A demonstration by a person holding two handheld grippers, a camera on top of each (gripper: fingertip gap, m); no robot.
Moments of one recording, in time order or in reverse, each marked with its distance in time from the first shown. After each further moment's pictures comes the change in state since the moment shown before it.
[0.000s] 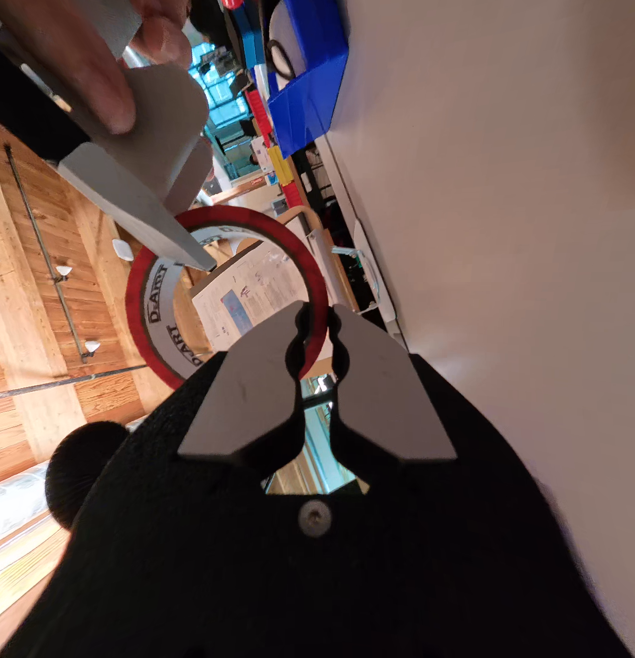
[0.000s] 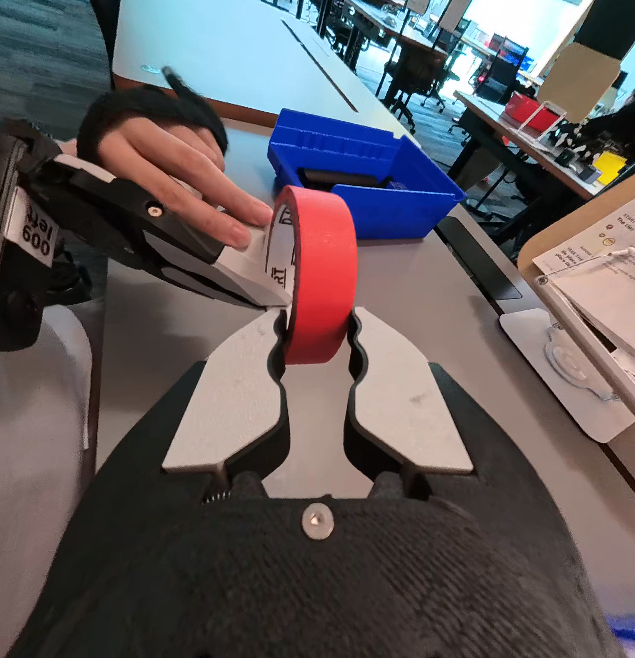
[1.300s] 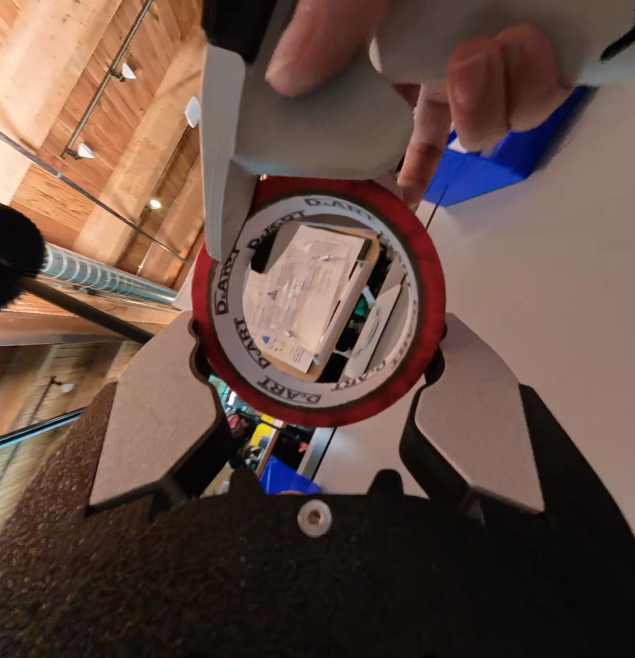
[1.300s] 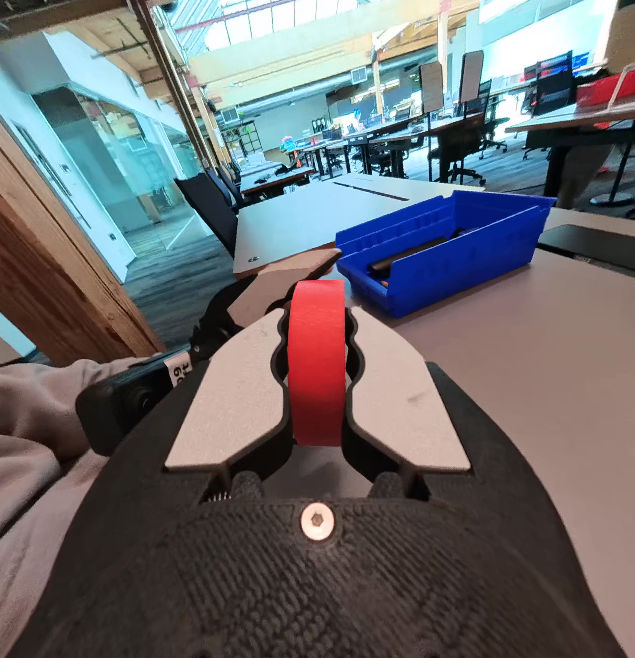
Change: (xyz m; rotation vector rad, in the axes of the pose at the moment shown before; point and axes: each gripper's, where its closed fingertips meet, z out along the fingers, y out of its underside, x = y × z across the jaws) left arm -0.031 0.013 0.014 0.033 -0.308 -0.751; right arm -0.009 -0.041 0.015 0.339 -0.200 0.527
